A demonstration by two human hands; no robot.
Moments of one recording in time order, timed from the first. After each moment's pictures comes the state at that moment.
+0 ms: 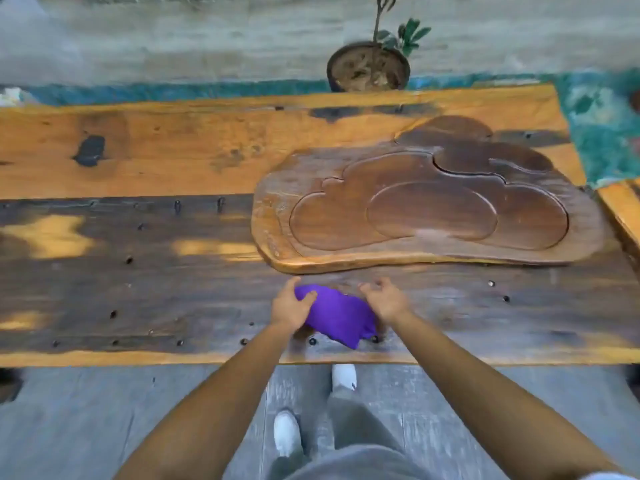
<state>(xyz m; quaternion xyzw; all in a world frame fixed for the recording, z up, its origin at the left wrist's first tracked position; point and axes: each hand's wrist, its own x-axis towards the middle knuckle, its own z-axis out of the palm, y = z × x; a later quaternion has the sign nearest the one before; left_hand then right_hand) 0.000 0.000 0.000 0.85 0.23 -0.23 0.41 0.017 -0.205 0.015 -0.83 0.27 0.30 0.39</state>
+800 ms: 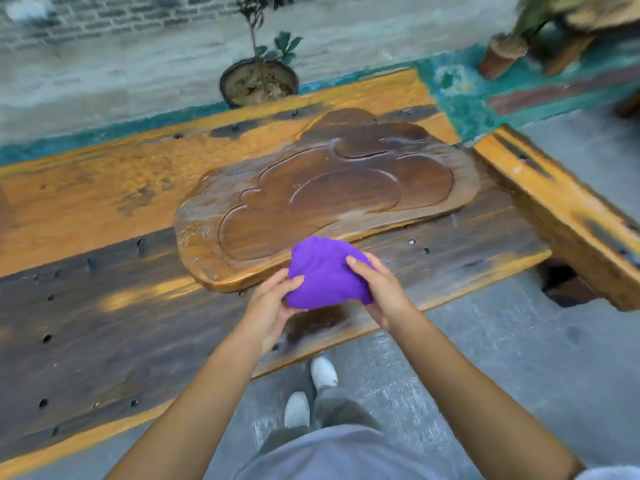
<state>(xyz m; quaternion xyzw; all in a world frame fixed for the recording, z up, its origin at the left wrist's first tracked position) -0.017 -0.061 0.117 0.51 0.15 -0.34 0.77 -0.058 -0.260 0.103 -0.45 0.33 0.07 0.83</state>
